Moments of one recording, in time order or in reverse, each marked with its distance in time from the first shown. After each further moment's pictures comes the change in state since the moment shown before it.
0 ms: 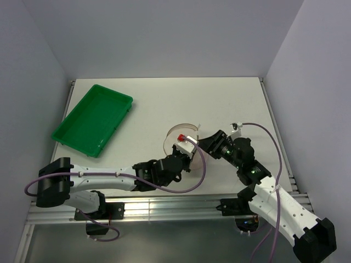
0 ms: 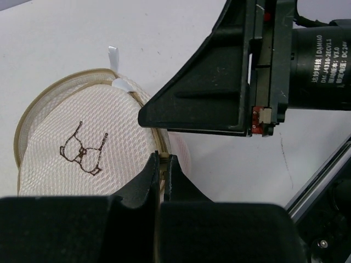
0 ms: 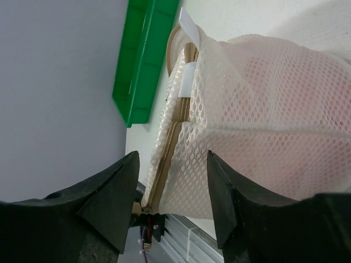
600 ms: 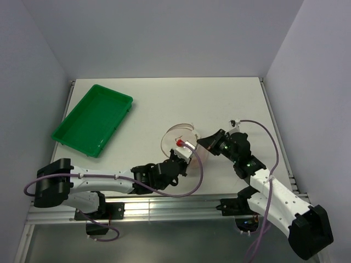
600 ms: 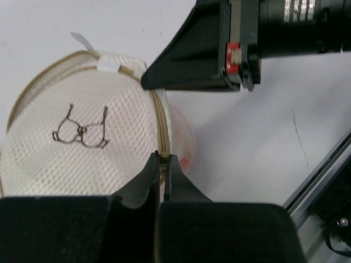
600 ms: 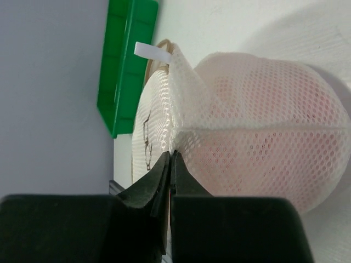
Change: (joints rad) left arm -0.015 -0.013 -0.072 0.032 0.005 0.034; right arm -0.038 0.140 0.008 0.071 -0.007 -0.024
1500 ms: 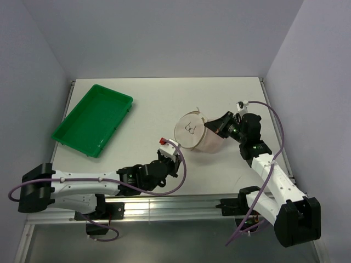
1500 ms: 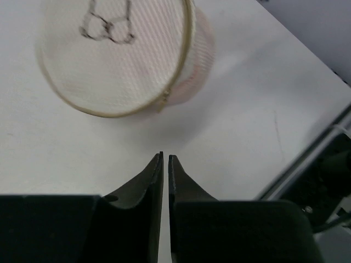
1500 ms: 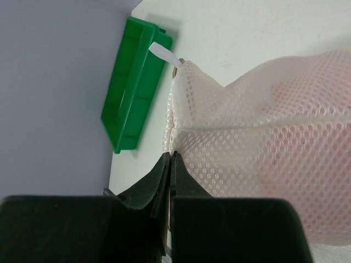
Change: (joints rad) left arm 0.006 -0.203 -0.112 -0.113 -0.032 -0.176; right arm -0.281 0.198 0.224 0.003 -0.278 -0.178
